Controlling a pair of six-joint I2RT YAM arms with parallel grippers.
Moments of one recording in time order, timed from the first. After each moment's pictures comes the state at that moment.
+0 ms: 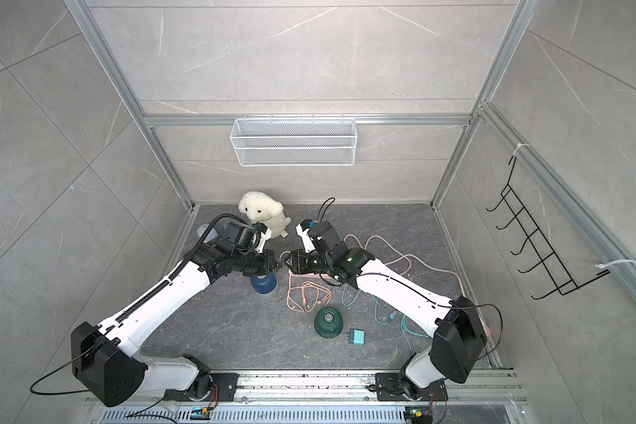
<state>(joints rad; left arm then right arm) -0.54 1.35 1.21 -0.74 0.34 -0.51 0.77 1.52 1.29 -0.41 -0.25 0.53</state>
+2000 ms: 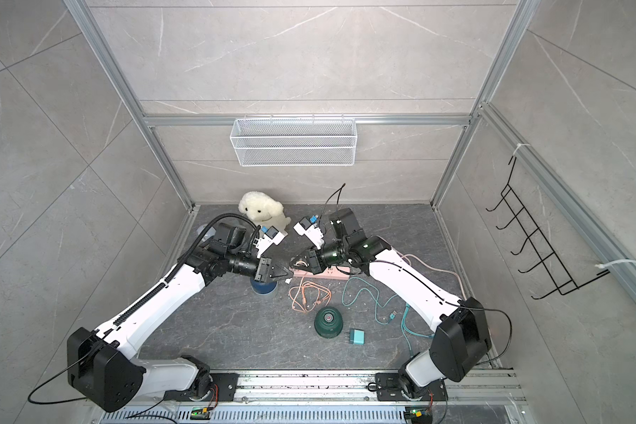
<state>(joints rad) -0.48 1.32 1.14 -0.65 1.01 -0.21 0.60 1.52 1.32 -0.47 -0.88 0.18</state>
